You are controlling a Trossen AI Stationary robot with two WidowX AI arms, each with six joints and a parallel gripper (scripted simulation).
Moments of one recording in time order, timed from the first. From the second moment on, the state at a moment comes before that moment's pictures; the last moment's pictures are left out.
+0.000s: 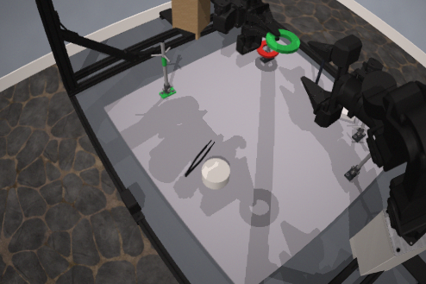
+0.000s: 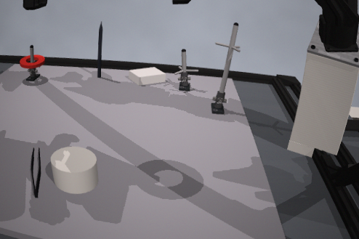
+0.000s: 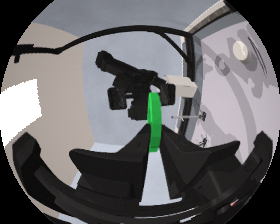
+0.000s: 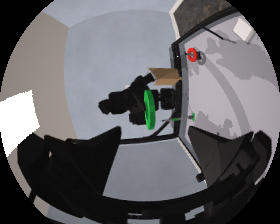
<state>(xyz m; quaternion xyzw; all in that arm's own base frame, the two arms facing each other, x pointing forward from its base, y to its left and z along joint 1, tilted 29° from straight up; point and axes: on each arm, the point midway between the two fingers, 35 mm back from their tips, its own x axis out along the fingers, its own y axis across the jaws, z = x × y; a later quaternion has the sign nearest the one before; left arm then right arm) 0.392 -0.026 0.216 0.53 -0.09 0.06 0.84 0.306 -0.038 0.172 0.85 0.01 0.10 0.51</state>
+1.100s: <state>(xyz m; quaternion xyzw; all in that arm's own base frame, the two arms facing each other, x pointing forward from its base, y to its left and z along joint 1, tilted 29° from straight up) 0.392 -0.026 0.216 0.53 -0.09 0.06 0.84 0.346 -0.037 0.182 0.85 0.00 0.11 0.51</state>
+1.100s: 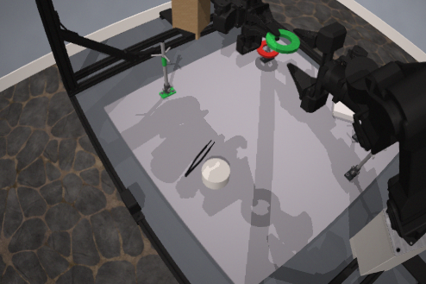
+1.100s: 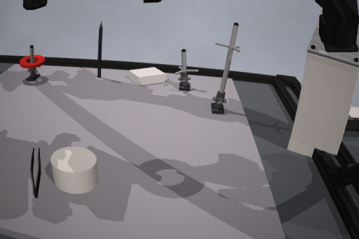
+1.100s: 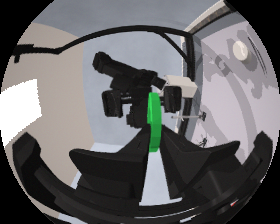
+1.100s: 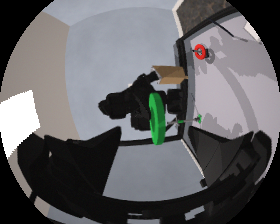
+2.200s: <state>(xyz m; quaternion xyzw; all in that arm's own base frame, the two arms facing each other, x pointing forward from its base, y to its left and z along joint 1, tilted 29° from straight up) 0.392 -0.026 0.216 0.53 -0.09 0.06 0.84 0.361 -0.034 0.183 0.86 0.00 0.12 0.51</state>
